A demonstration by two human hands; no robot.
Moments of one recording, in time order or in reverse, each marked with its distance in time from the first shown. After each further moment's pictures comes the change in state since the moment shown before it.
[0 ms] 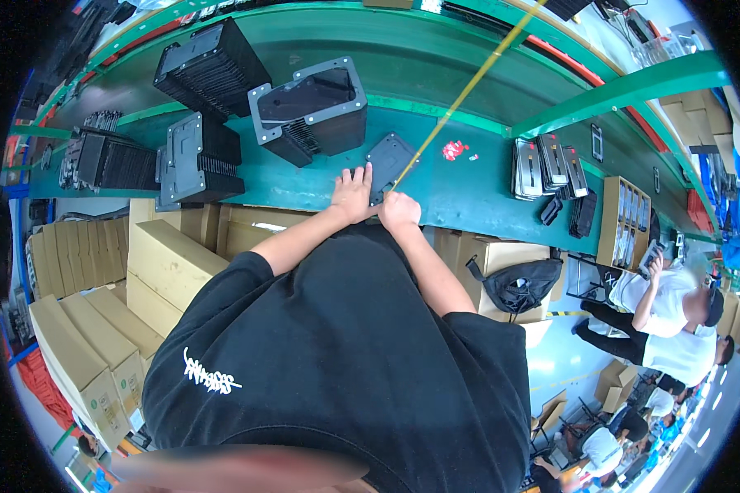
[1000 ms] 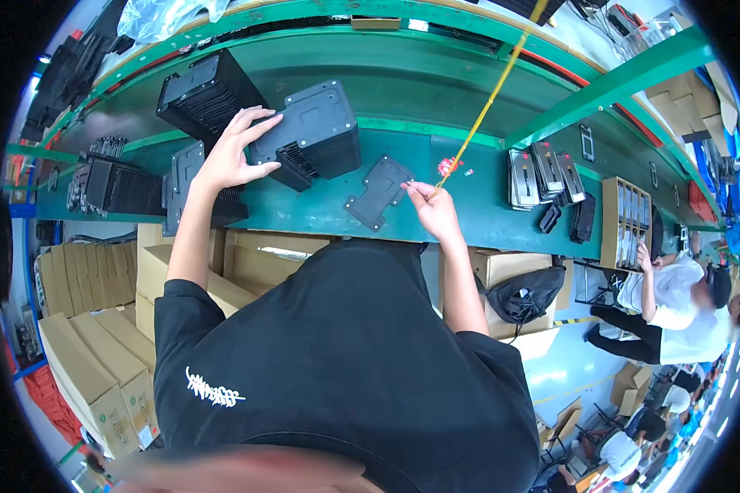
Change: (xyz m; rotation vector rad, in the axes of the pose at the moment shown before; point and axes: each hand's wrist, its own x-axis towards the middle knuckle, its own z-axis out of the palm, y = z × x) left_hand -0.036 -0.156 -0.261 -0.224 0.366 0.434; right_hand -0.014 0.045 -0.110 1.041 0.225 -0.041
